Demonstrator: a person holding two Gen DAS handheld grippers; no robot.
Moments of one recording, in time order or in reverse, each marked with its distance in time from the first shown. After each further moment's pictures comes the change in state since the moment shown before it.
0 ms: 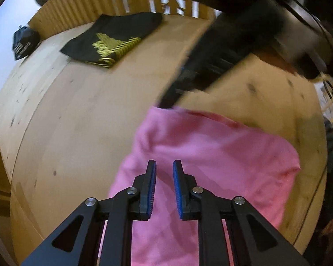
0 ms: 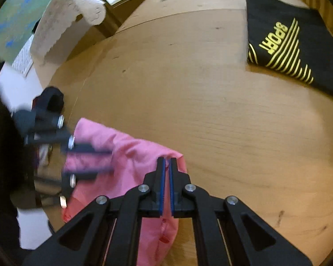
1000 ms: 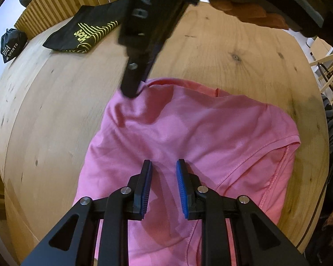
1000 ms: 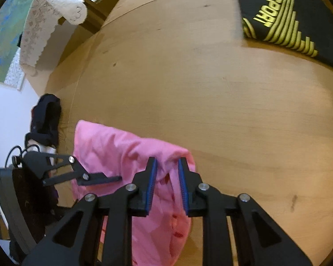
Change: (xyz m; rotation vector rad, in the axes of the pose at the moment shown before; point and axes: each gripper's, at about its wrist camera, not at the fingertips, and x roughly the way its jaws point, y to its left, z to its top) left arm 0.009 -0.028 -0.028 0.052 0.074 -0.023; right arm 0.011 -0.005 0.011 0.106 0.085 0.063
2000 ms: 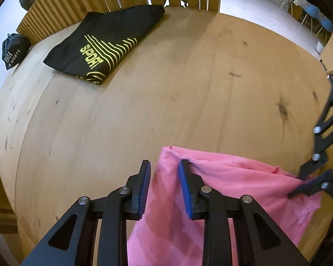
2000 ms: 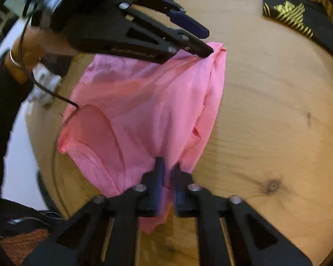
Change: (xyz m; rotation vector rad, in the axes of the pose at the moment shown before) left arm 0.024 0.041 0.080 -0.013 -0.016 0.056; right arm -0.028 0.024 -0.142 -0.291 0.018 -0.134
